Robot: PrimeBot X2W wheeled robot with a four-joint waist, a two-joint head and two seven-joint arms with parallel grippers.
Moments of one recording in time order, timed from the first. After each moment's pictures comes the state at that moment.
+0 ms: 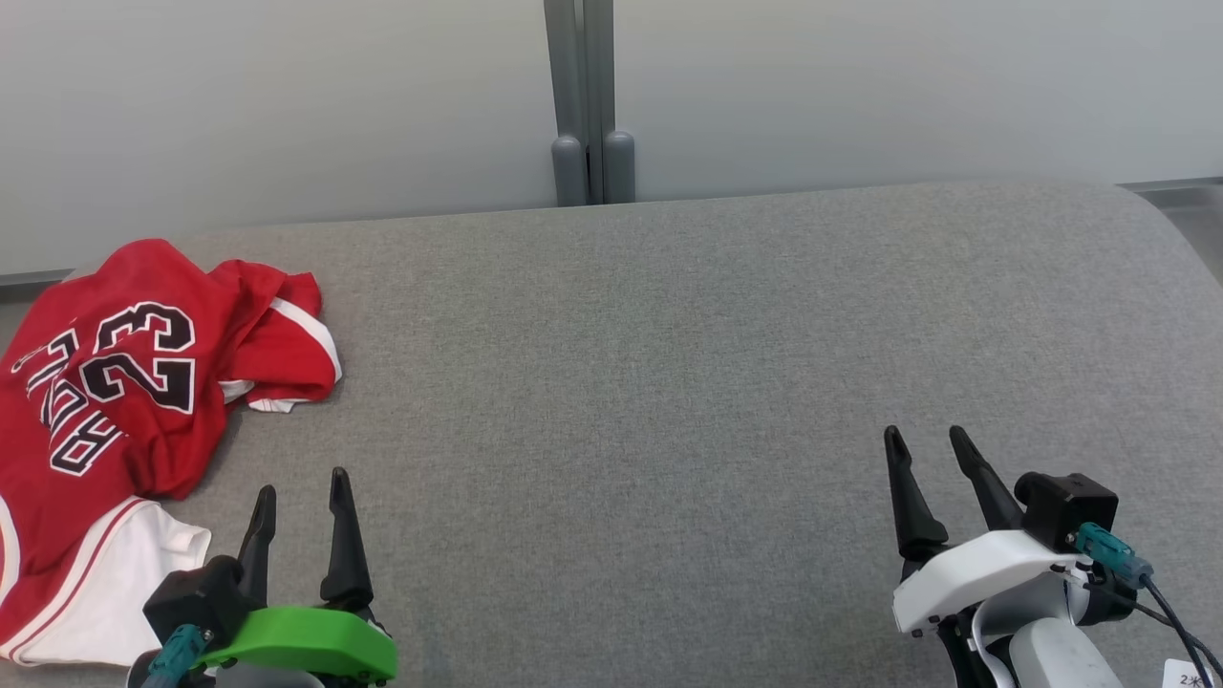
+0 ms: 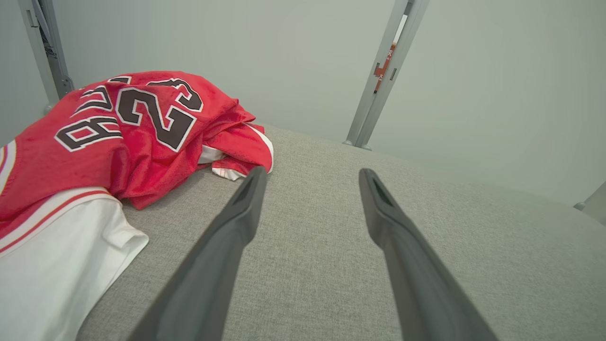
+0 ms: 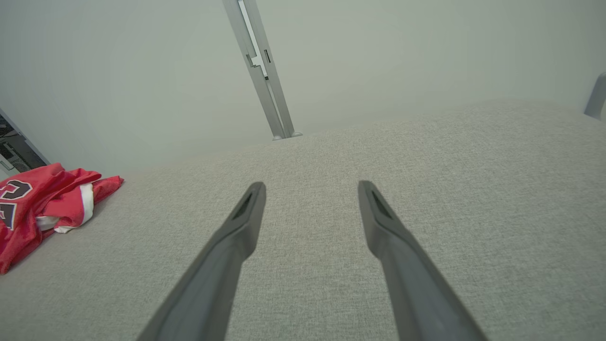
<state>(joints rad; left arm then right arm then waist) 0.00 0.06 -0.06 0.20 -0.39 0.01 -0.19 -0.10 -0.05 0.05 0.31 0.29 0.13 -0.18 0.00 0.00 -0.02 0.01</state>
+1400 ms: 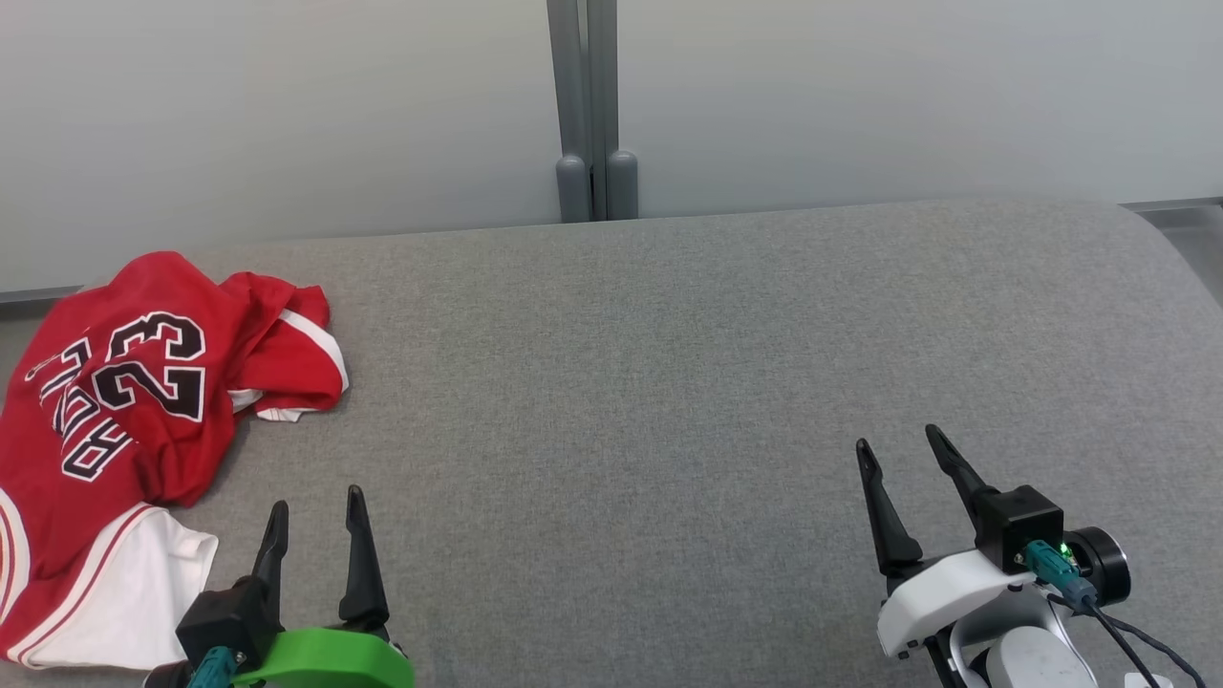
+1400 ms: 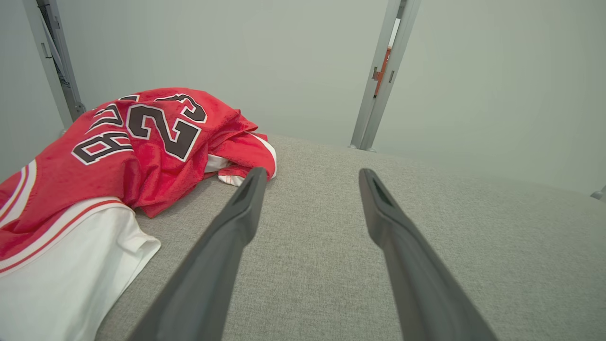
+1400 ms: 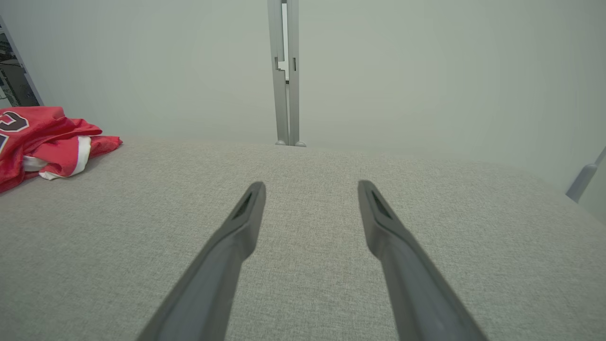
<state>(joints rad) 0.02 0.05 -0.09 0.23 -0.31 0.04 -0.26 -0.09 -0.05 0.08 0.31 0.04 0.13 -0.25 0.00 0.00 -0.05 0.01</state>
